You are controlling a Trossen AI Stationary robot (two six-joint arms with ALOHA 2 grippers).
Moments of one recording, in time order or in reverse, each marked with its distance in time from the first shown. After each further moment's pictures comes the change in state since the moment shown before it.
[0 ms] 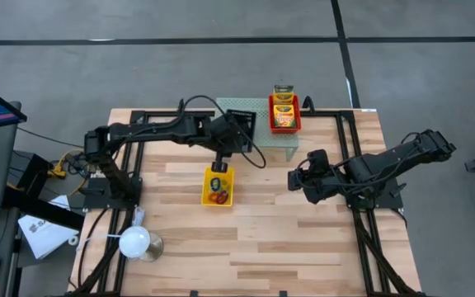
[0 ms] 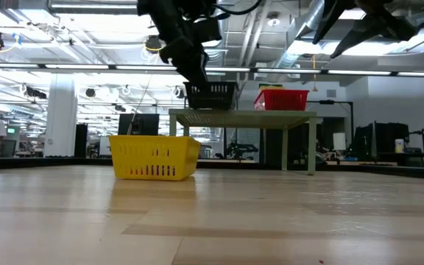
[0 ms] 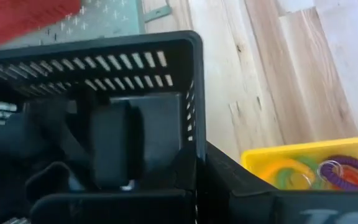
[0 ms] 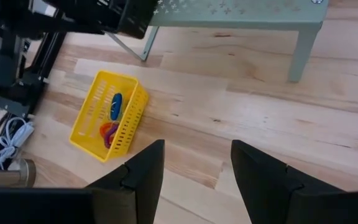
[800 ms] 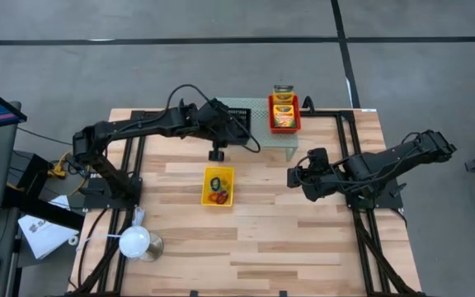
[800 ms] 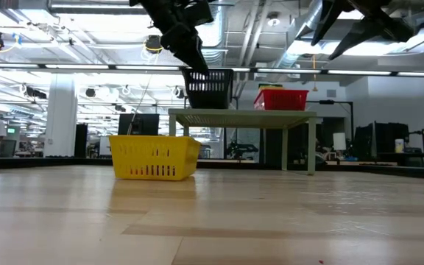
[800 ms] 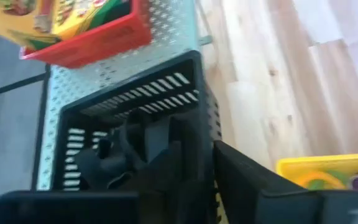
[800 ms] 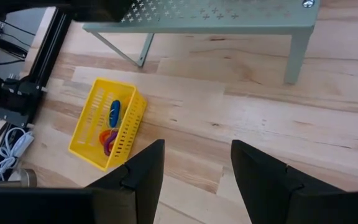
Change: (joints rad) left arm 0.054 -0.105 -0.002 0.051 -0.018 0.041; right arm -0.026 0.000 0.000 0.000 0.000 0.021
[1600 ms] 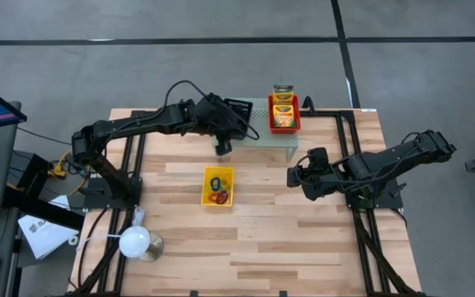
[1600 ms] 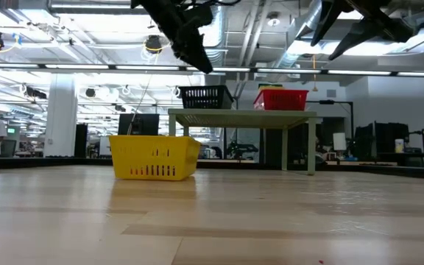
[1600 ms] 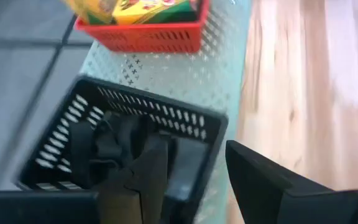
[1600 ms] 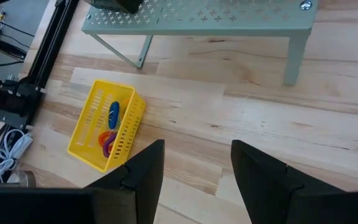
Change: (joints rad) left arm 0.032 -0.007 0.002 0.064 -0.028 -0.255; right arm -0.004 0.000 0.000 0.000 -0.001 -0.004
